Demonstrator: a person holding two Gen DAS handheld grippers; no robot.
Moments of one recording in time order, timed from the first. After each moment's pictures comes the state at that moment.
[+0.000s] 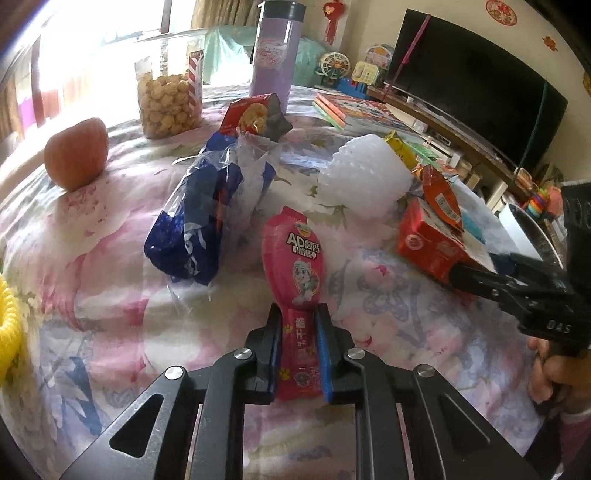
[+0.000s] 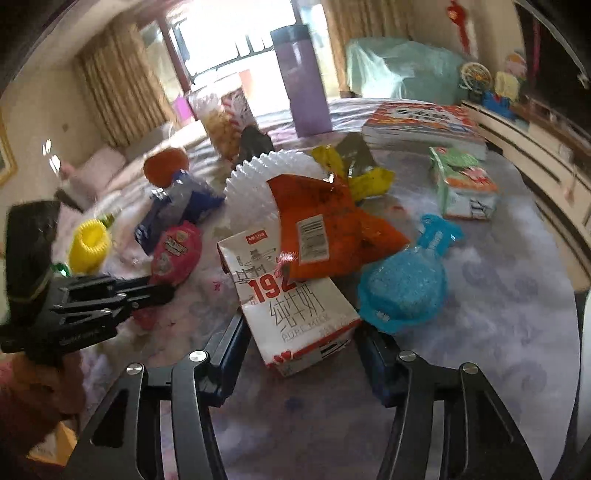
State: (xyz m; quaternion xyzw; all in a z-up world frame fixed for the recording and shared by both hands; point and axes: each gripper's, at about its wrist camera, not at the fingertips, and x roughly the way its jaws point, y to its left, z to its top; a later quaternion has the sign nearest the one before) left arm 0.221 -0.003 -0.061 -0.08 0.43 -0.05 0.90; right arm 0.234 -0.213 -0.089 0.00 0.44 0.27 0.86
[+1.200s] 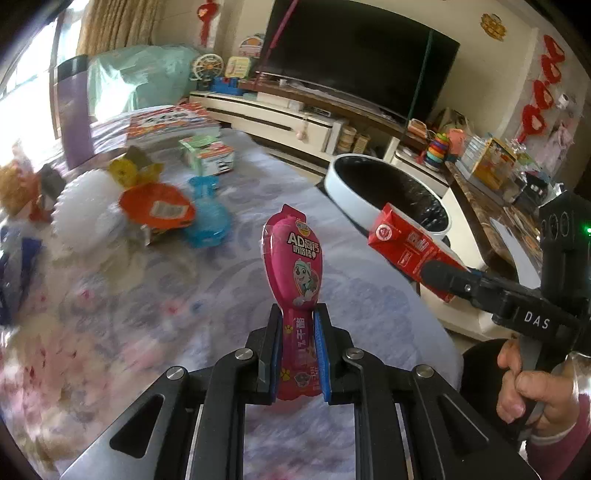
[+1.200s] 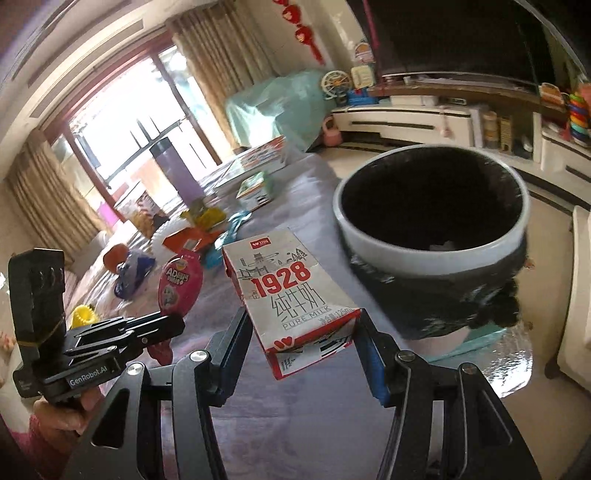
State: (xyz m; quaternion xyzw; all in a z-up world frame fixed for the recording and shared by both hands) left arm 0.213 -0.165 -0.029 -0.02 0.42 -0.23 0.88; right arm 0.116 -0.381 -0.054 0.16 0.38 0.08 0.91
